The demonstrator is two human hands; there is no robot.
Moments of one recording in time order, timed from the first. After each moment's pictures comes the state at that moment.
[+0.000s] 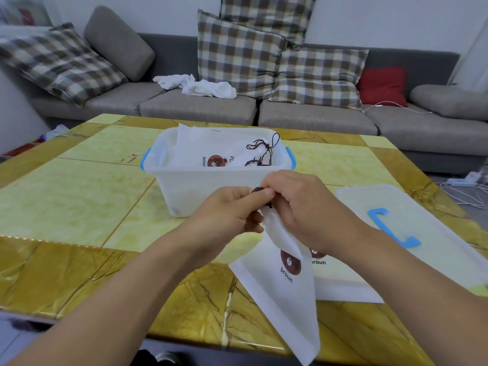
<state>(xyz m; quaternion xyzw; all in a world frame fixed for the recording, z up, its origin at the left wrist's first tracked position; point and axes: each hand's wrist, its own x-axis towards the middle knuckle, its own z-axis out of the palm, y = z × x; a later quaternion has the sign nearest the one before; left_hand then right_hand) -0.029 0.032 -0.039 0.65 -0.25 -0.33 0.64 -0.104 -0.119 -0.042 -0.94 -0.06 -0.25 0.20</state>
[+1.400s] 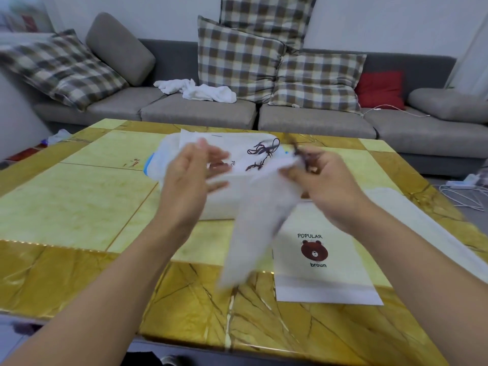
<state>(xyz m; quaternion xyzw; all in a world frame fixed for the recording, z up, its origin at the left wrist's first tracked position) 0.003 0.044 -0.025 0.63 -0.21 -0.06 0.74 -0.095 -0.139 -0.022 -0.76 0.08 -0.27 0.59</state>
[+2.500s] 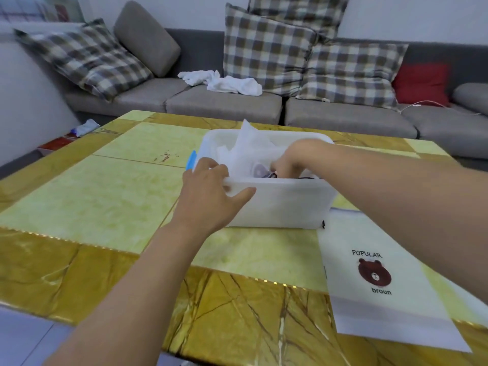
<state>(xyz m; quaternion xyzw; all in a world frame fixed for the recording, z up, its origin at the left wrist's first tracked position) 0.089 0.074 -0.069 0.89 -0.29 0.12 0.32 0.109 -0.133 -0.017 -0.92 0.20 0.34 -0.08</state>
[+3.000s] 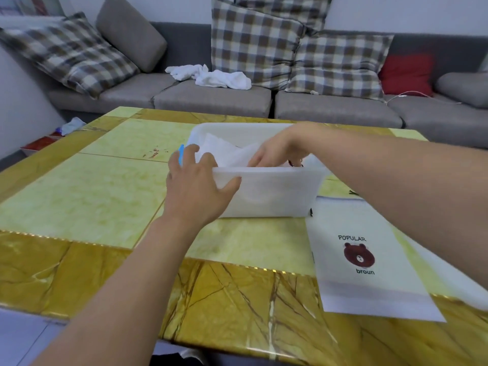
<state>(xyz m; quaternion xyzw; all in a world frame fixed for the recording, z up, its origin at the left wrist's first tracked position) 0.088 0.072 -0.074 0.92 -0.26 0.13 0.25 0.091 -0.139 -0.005 -0.93 0.14 0.30 0.14</state>
